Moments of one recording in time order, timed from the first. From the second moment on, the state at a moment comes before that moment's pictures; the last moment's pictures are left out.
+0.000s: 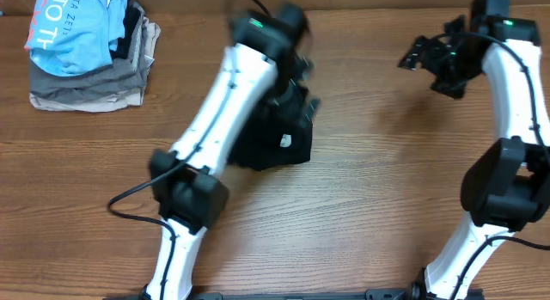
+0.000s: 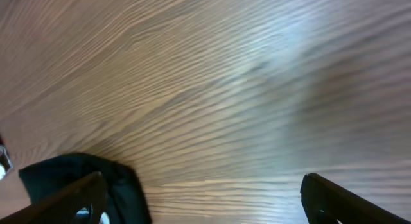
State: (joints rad) left arm -0.55 2.26 2.33 -1.64 0.17 -0.08; right arm -0.21 2.10 1.97 -1.19 -0.39 0.24
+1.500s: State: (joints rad) left arm -0.44 2.43 2.04 -1.32 -0.19 -0.10; right arm -0.23 2.10 1.97 -1.21 -0.38 0.20
